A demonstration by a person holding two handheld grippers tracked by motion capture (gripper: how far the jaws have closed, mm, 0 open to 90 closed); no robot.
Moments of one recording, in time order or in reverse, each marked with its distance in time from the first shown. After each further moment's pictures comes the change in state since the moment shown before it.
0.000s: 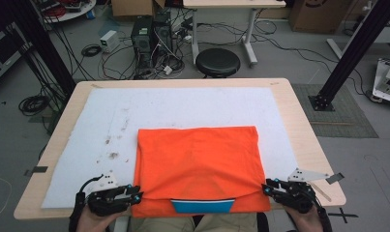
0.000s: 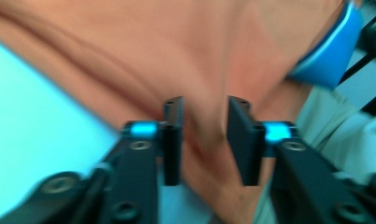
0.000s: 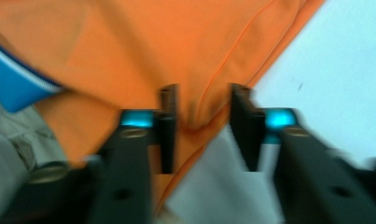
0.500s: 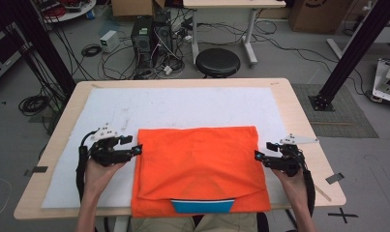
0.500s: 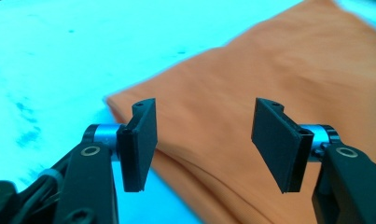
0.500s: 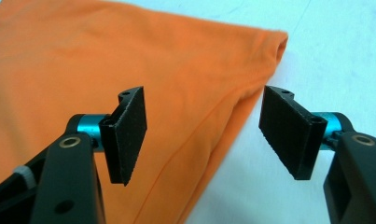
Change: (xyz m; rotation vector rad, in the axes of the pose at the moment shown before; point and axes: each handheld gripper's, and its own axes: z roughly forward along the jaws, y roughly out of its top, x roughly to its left) left arm 0.081 0.091 0.023 -0.073 0.212 -0.017; right arm -0.040 0.075 0.037 -0.093 -0.121 0.039
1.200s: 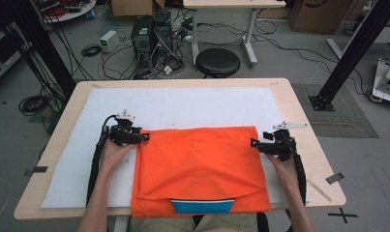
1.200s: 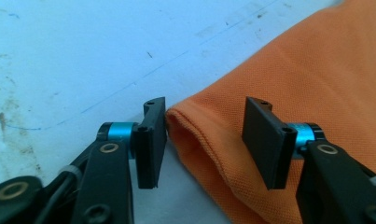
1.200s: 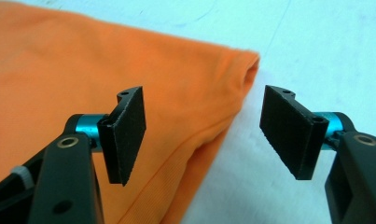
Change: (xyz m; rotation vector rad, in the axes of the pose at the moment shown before) left arm 0.052 0.002 0.081 0.187 0.030 -0.002; right arm -0.026 0.024 0.039 0.044 -0.046 0.035
